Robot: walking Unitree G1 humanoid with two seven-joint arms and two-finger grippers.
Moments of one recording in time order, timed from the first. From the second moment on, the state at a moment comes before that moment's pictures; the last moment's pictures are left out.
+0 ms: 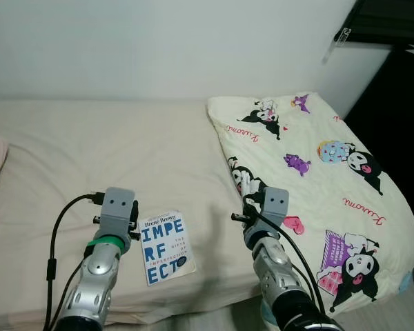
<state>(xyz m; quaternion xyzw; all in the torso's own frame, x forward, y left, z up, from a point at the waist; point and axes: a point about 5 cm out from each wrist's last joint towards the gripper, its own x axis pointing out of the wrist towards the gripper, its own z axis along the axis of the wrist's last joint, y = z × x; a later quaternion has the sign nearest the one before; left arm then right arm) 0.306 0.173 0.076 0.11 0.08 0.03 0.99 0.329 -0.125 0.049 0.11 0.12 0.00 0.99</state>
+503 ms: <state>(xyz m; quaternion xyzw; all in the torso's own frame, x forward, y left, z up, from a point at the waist) 0.304 0.171 0.053 0.06 0.12 0.02 0.99 0.313 -0.126 0.028 0.11 0.15 -0.02 0.98</state>
